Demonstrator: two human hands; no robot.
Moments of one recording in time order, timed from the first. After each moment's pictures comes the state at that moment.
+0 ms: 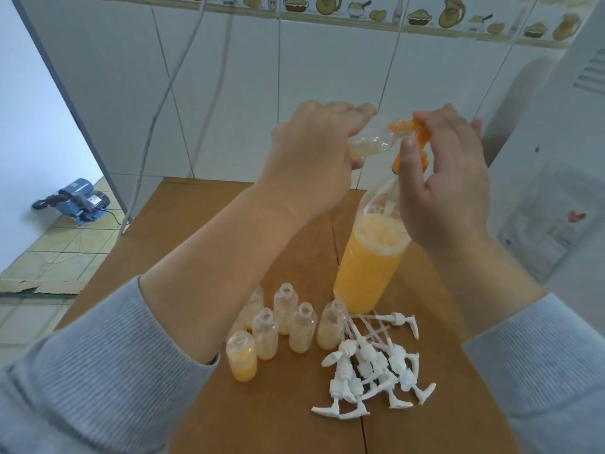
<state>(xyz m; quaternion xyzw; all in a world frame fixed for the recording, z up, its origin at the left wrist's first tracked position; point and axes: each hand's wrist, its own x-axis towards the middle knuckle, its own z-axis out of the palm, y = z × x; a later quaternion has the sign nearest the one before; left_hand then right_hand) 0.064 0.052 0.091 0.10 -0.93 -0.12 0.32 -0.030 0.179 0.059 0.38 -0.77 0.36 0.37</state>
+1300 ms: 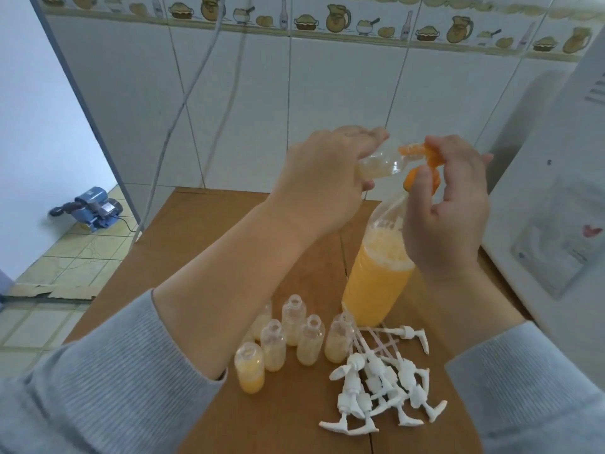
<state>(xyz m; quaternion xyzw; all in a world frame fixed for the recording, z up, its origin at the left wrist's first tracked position) 0.063 0.051 0.089 0.10 -0.93 -0.16 0.30 -0.026 0.171 0.046 0.34 -0.73 0.47 0.36</state>
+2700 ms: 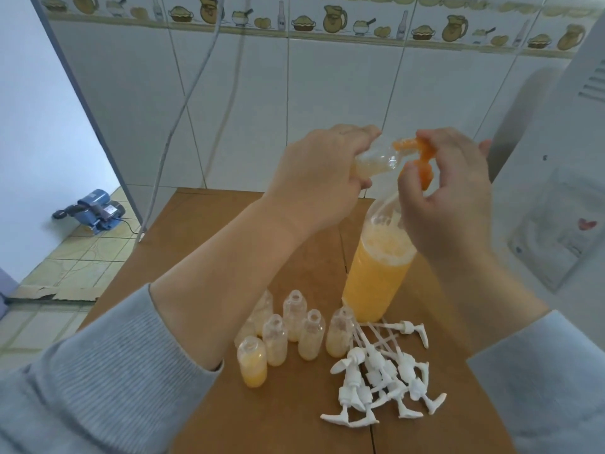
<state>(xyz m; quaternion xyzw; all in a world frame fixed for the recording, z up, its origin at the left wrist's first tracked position) 0.071 0.051 0.092 0.09 -0.94 -0.15 0.31 -0.020 0.183 0.062 0.35 -0.78 0.40 0.33</state>
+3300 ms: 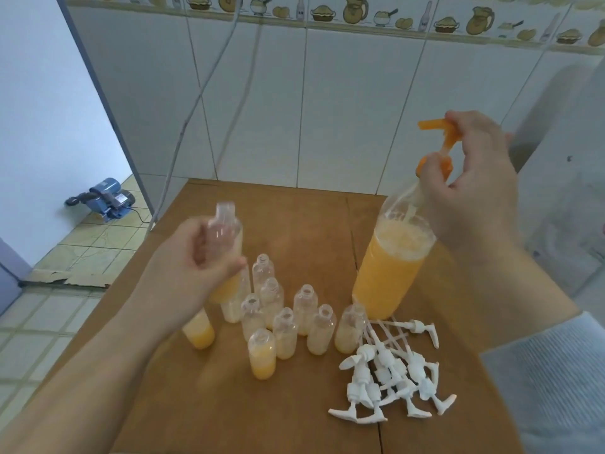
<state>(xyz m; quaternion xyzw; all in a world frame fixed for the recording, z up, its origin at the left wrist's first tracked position) 0.212 0.008 0.011 0.33 -0.80 -0.43 0.27 -0.020 0.179 0.071 0.35 -0.79 0.41 0.27</state>
